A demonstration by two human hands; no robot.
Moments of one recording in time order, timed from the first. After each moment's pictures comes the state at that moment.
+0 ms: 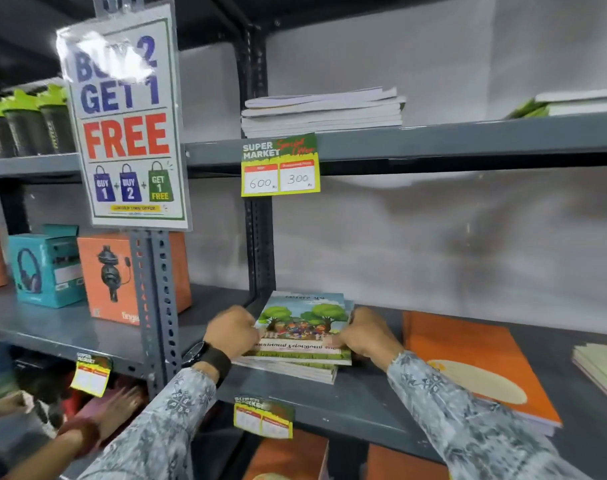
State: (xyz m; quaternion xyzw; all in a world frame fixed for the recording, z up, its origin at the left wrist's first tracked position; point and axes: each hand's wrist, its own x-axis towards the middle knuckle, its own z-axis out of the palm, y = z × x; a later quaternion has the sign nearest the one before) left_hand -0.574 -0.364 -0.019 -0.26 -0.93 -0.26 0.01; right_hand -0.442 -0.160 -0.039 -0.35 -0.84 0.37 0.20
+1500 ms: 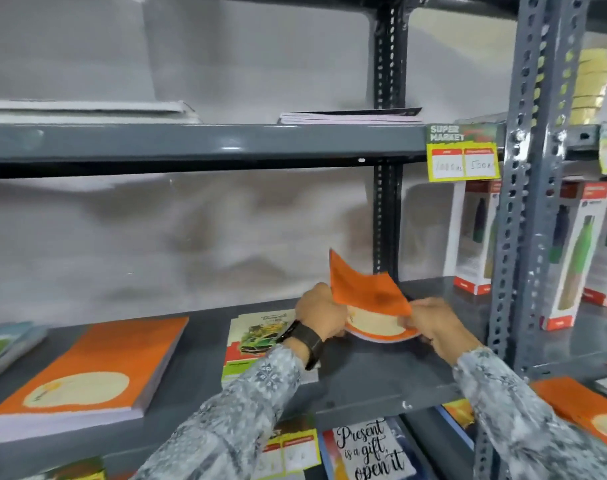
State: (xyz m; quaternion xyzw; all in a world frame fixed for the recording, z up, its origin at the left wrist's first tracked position) left_hand -0.026 0.056 0.002 -0.52 -0.72 -0.42 -0.18; right_hand 0.156 0.139 -0.028 -0.58 -0.55 0.41 0.43
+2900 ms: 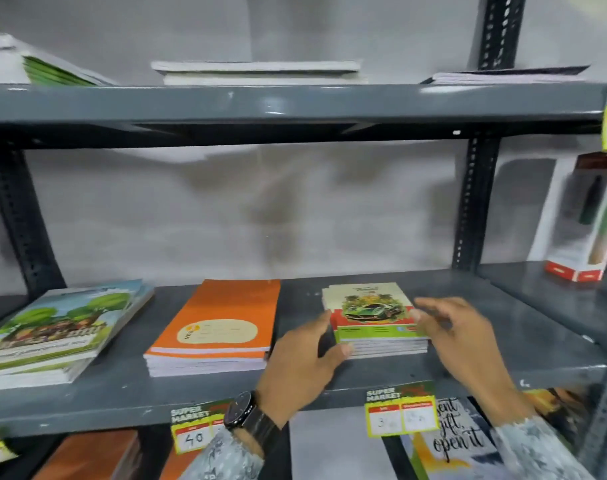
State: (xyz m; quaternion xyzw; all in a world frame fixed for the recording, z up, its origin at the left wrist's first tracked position) left_hand -0.192 -0.120 -0.078 -0.63 -0.68 -0.37 -0.01; right_hand 0.038 0.009 -0.070 -0.41 -0.76 0.17 0.48
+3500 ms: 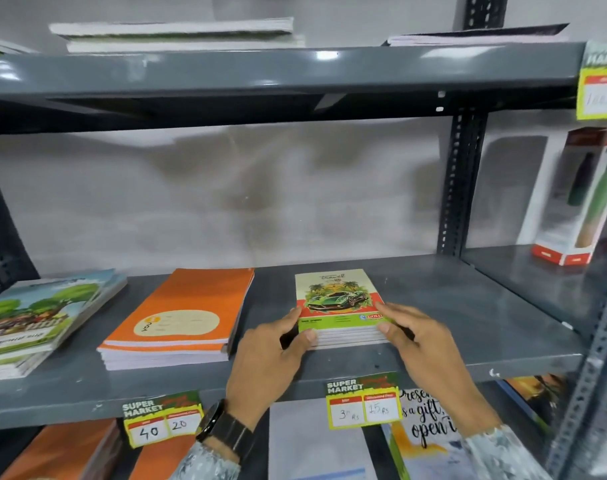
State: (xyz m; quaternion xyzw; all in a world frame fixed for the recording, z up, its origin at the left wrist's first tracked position) left_hand -0.178 -0.097 -0.104 -0.55 -0.72 -0.42 0.00; right_hand 0.052 0.024 -0.103 -0.35 -0.81 0.23 0.41
